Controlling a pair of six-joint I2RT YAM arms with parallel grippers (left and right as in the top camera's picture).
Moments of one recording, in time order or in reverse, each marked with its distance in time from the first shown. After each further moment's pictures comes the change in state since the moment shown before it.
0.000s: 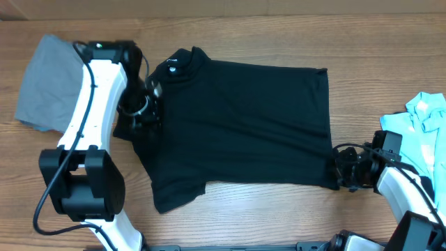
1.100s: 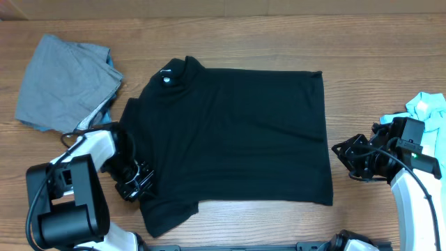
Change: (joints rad) left arm 0.243 -0.155 -0.845 0.549 0.054 -0.461; right arm 0.000 -0.179 0.206 -0.284 -0.055 -0.166
